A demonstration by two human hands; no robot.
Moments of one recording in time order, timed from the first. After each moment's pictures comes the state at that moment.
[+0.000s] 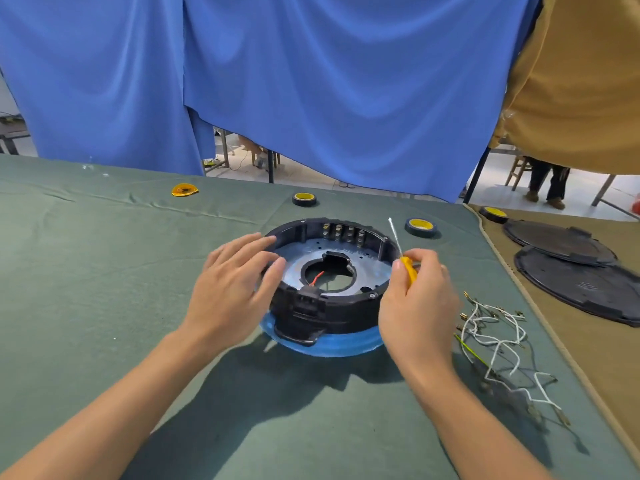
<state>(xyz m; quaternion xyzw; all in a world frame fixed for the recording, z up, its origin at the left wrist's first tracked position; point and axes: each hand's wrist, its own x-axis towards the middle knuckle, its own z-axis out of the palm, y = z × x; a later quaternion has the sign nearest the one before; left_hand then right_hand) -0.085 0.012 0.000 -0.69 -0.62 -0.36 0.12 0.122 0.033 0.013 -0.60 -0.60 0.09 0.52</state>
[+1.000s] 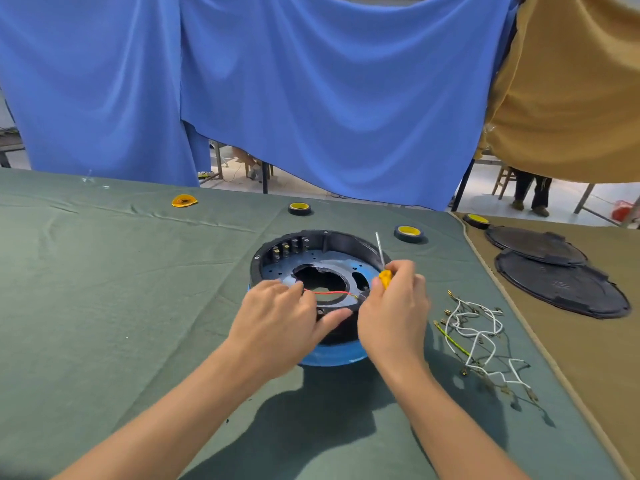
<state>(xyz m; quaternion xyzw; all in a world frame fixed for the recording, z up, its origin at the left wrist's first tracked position) -0.032 -0.015 0.003 -0.74 -0.56 -0.17 0.32 0.111 0.010 0.010 -0.62 -0.61 0.11 0.48</state>
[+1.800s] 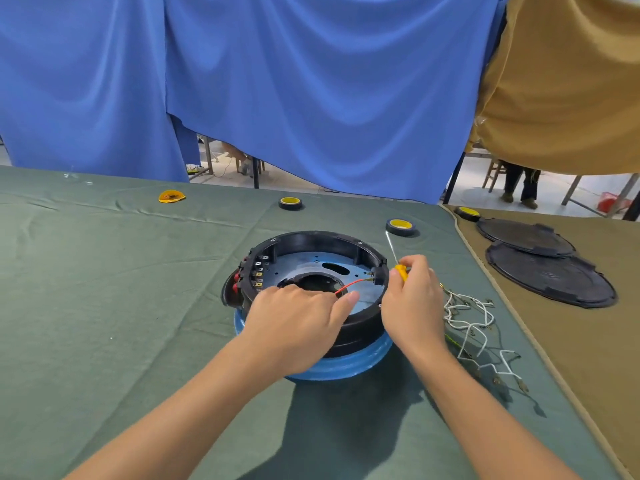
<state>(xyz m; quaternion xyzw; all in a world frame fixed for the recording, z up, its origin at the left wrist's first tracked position) -0.008 -0.006 0.002 -0.78 -0.59 -0.17 0.13 0.148 0.035 0.005 -0.63 -0.61 0.11 0.46</state>
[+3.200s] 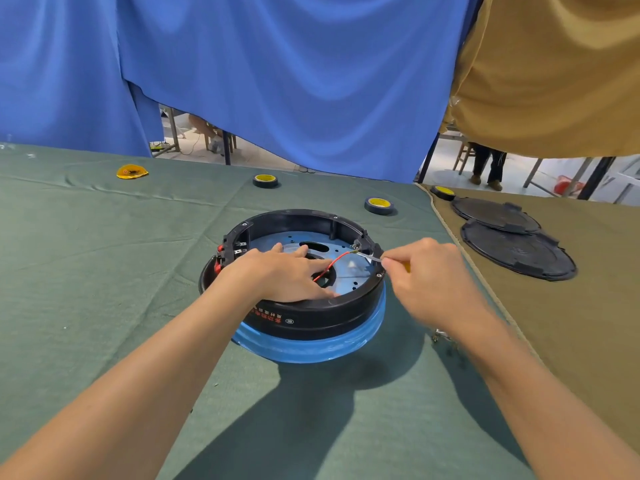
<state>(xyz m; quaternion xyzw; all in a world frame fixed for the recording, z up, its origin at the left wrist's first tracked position) -0.010 0.043 0.033 -0.77 -0.62 0.14 -0.09 0.188 0.014 0.045 -0.56 -0.79 0.00 0.25</state>
